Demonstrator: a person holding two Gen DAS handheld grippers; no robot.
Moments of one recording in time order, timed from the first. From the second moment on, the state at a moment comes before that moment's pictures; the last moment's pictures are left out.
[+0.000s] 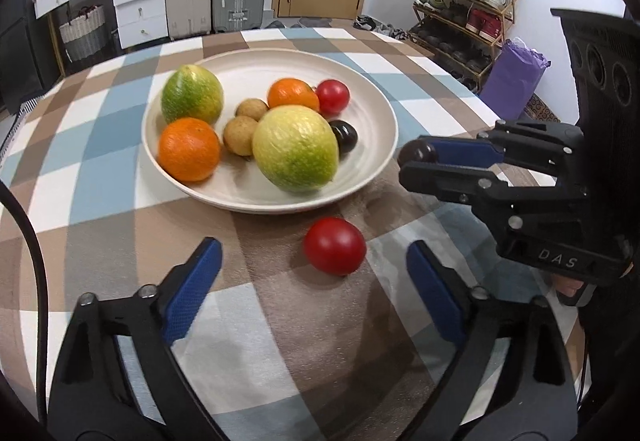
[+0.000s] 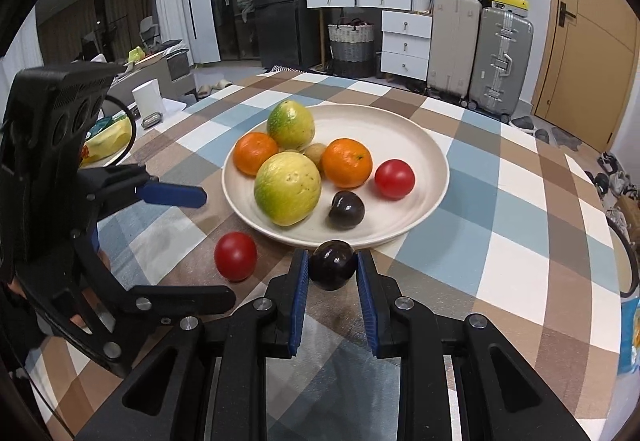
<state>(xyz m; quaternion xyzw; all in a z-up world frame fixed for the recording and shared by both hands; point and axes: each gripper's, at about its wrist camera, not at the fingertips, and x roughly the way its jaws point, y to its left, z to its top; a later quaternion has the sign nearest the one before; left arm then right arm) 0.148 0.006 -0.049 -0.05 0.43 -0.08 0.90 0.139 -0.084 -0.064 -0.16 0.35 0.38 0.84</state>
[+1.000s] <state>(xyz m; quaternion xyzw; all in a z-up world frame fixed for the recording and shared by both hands) 0.155 -0.005 -0.049 -0.04 0.42 -0.11 0.90 0.142 -0.089 -0.061 -0.15 0.35 0.37 0.85</state>
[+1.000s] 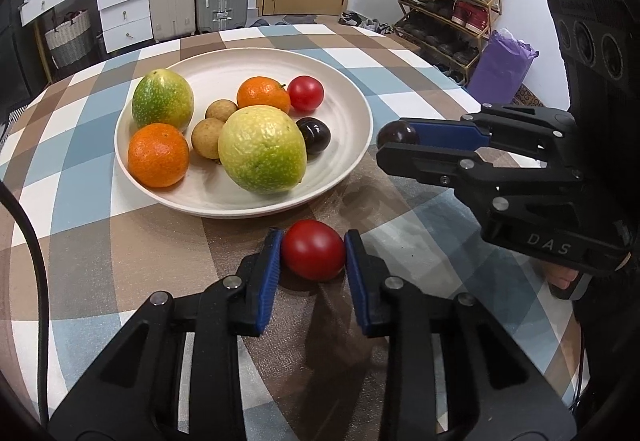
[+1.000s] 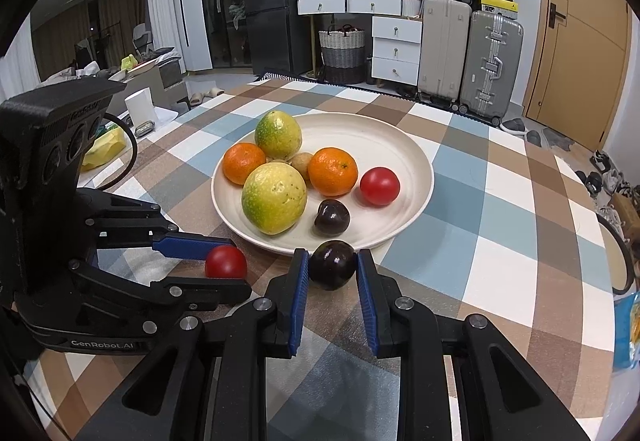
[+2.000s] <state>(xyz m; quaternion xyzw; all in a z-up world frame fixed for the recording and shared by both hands) 0.130 0.044 -0.011 -0.10 0.32 -0.03 0.94 0.149 -0.106 -0.046 -0.09 0.31 0.36 0.88</state>
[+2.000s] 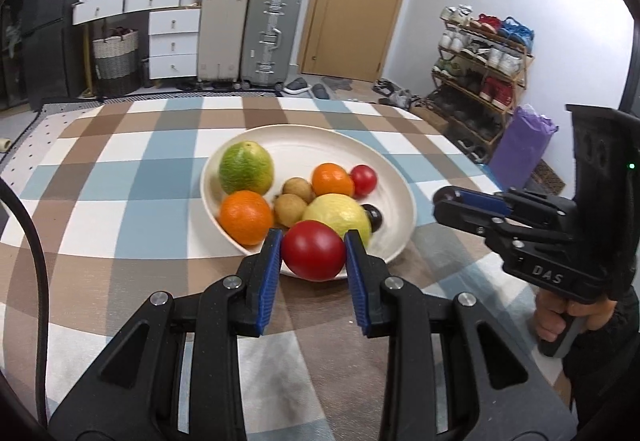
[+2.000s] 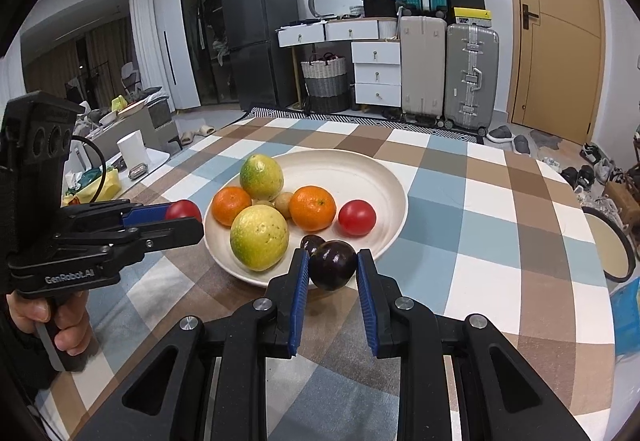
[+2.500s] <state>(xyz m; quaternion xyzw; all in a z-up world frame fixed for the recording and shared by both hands) 0.142 0.045 -0.016 -0.09 0.31 0.00 0.95 0.155 -0.095 -0.049 -0.06 0.32 0.36 0.87</state>
